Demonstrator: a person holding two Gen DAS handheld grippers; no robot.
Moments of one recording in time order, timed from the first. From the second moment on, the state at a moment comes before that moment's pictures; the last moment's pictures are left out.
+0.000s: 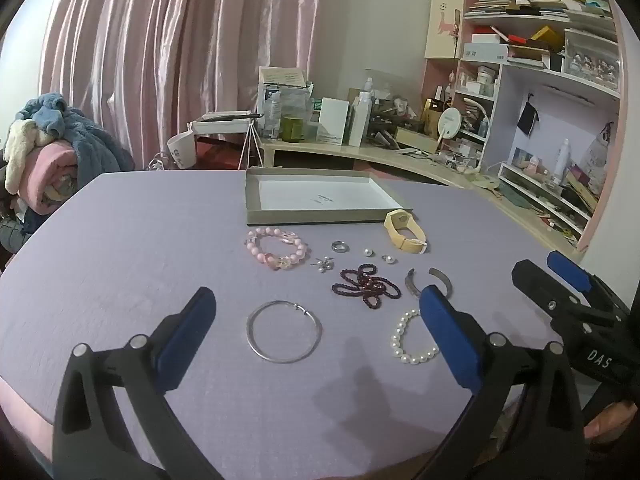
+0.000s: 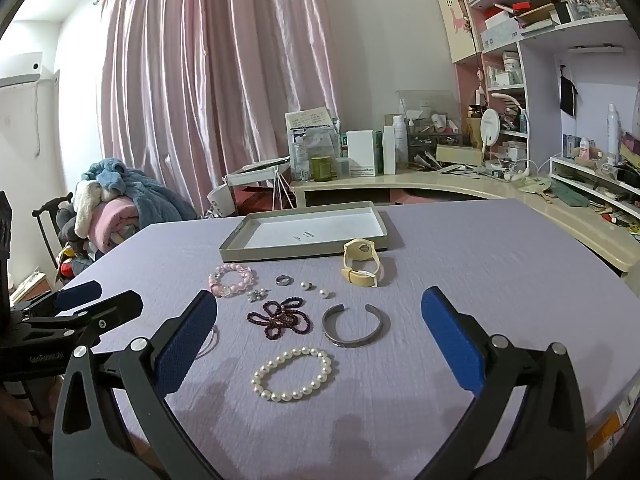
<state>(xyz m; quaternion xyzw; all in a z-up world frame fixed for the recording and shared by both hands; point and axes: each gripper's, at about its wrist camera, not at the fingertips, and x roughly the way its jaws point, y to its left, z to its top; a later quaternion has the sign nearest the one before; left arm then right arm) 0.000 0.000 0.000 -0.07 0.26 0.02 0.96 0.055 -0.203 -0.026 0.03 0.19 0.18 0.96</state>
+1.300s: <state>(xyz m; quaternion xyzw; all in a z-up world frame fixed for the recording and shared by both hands) 0.000 0.000 0.000 -0.07 0.26 0.02 0.96 0.054 -0.201 -0.023 0.02 0.19 0.18 0.97</state>
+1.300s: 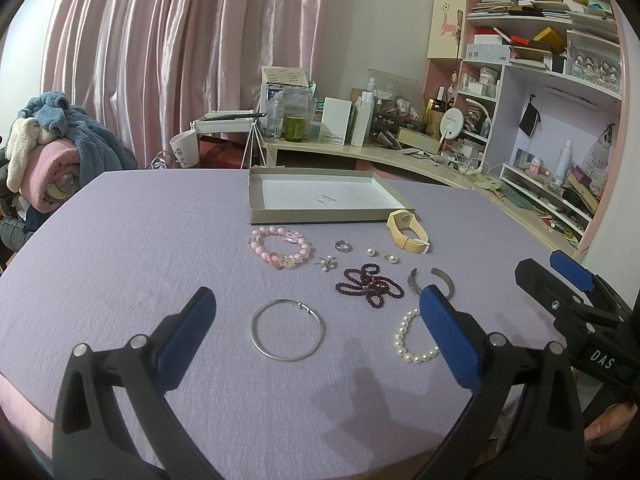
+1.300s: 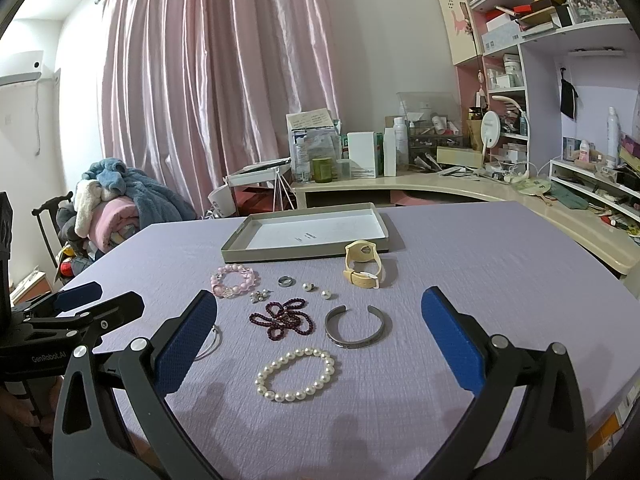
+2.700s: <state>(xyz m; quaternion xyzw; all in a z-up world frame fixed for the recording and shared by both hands) 0.000 0.000 0.000 -0.07 0.26 0.02 0.96 0.055 -0.202 -0.023 0.02 0.19 0.18 0.97</state>
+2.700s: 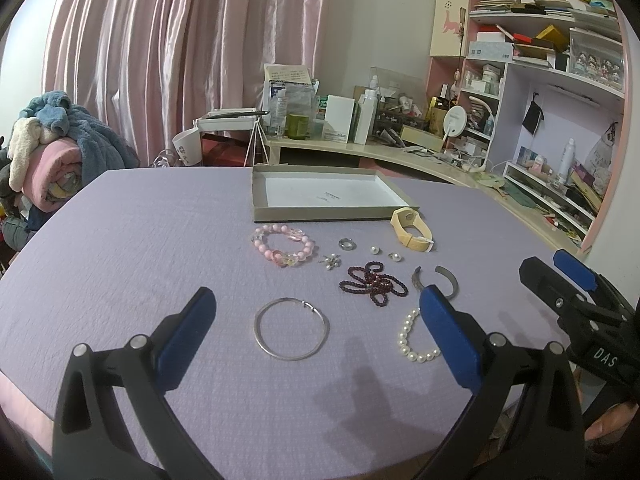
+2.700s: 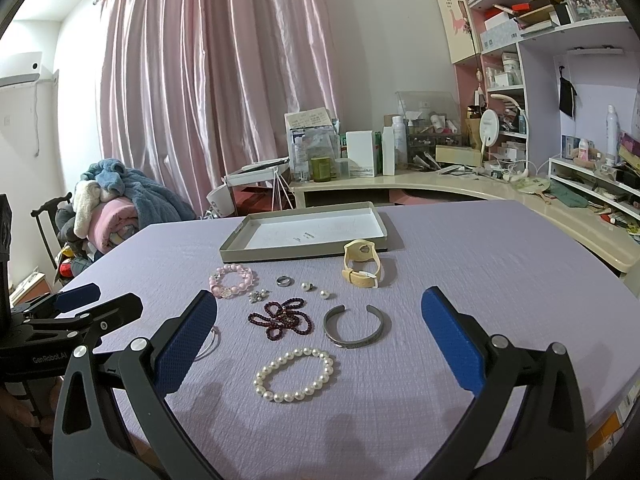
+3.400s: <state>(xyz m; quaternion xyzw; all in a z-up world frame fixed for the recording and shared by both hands) 0.010 0.030 -0.014 -0.08 0.29 0.06 0.95 0.077 -0.209 -0.041 0.02 0.23 0.15 0.96</state>
